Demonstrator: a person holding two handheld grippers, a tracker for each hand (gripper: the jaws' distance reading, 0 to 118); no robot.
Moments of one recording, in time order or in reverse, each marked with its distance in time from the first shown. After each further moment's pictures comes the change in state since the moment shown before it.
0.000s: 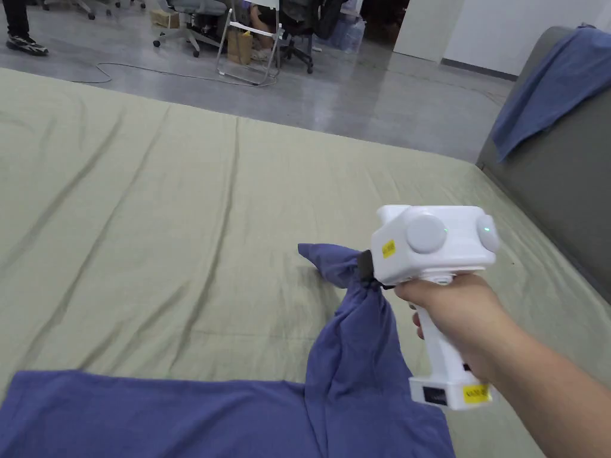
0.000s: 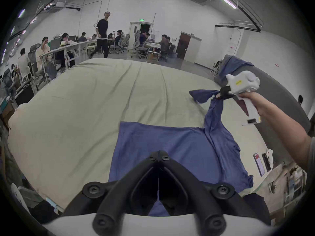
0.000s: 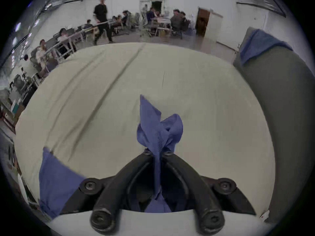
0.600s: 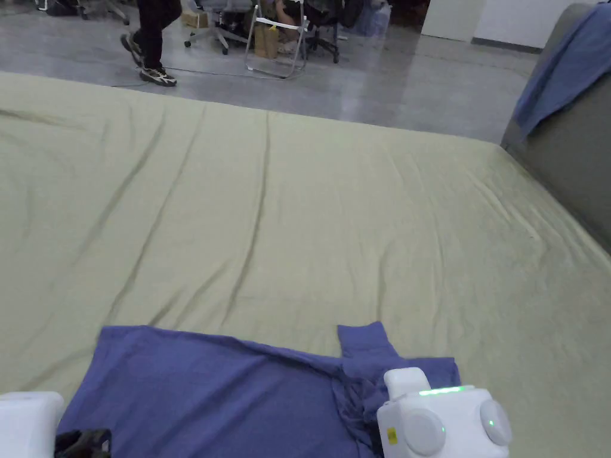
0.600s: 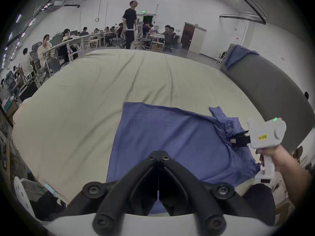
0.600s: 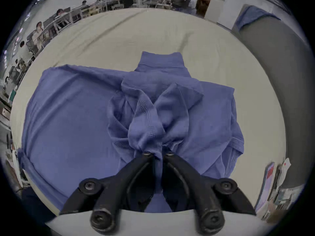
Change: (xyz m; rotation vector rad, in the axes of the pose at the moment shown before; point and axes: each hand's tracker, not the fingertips) left arm 0.007 -0.042 -0.010 -0.097 0.043 -0.018; right arm -0.070 -0.230 0.020 -0.258 -0.020 -0.020
